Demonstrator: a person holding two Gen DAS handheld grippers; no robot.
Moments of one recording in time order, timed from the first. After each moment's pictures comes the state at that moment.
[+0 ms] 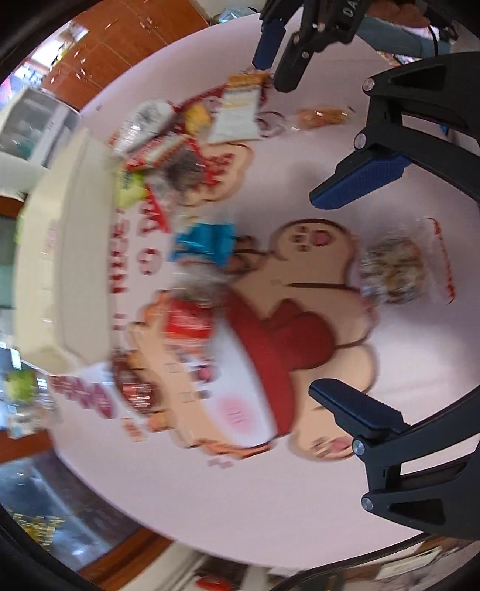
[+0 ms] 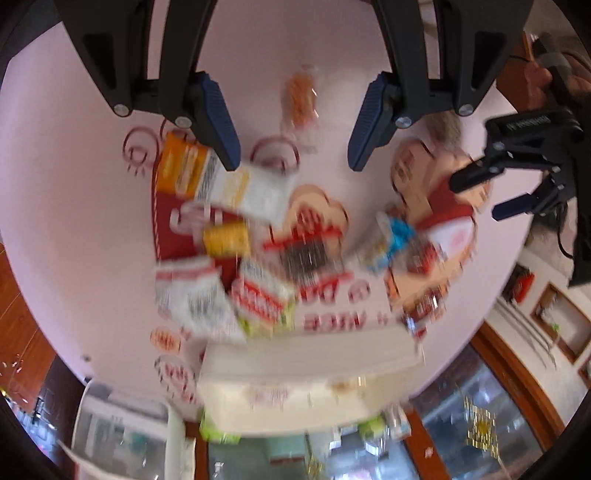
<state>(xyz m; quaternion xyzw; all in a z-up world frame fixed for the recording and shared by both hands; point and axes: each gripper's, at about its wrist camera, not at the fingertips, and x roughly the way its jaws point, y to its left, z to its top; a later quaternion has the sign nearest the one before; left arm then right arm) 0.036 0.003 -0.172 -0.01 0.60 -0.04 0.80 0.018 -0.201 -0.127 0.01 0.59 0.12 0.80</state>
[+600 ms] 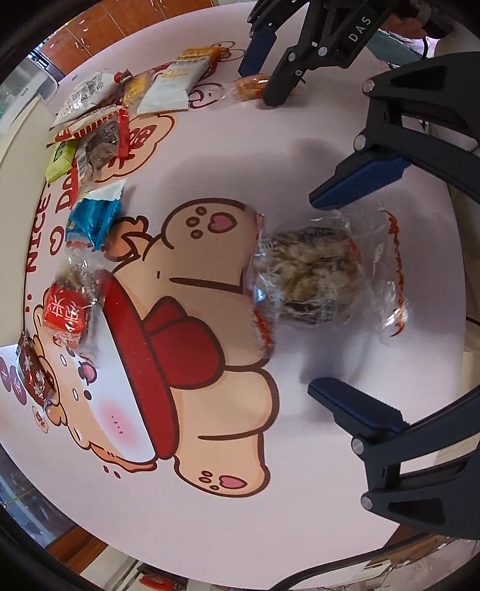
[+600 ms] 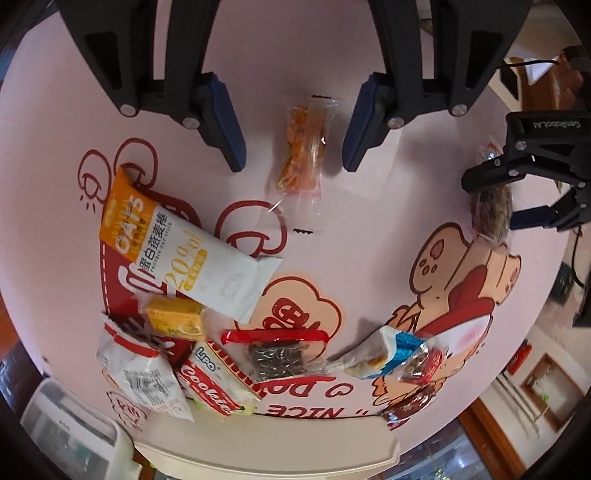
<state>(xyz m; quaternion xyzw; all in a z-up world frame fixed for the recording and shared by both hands) -0.012 -0.001 -0.222 -0.04 0.66 0.00 0.75 -0.006 -0.184 -0.186 -0.08 0.62 0.16 0.76</state>
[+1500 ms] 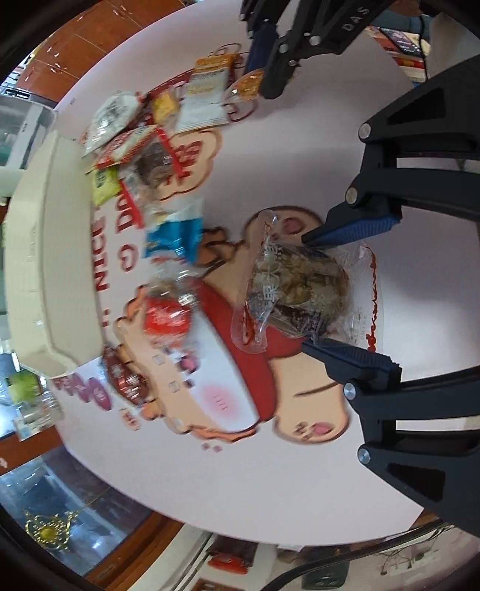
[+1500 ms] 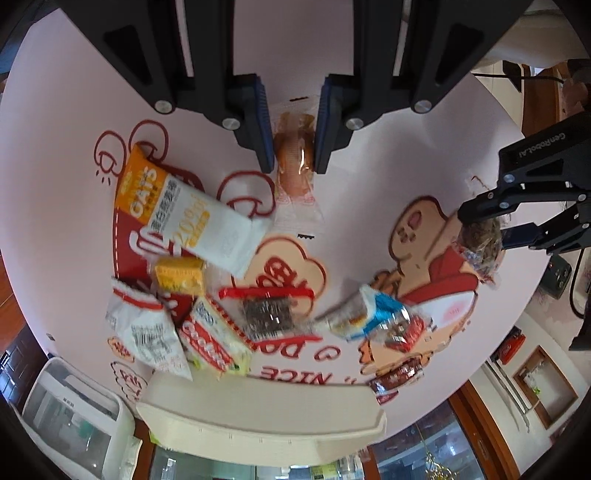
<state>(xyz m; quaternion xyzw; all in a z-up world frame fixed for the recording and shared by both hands) 0.028 -0.007 -0.158 0.05 0.59 -0.01 0.80 0.001 -0.177 -0.155 -0.07 0.59 0.17 0.79</state>
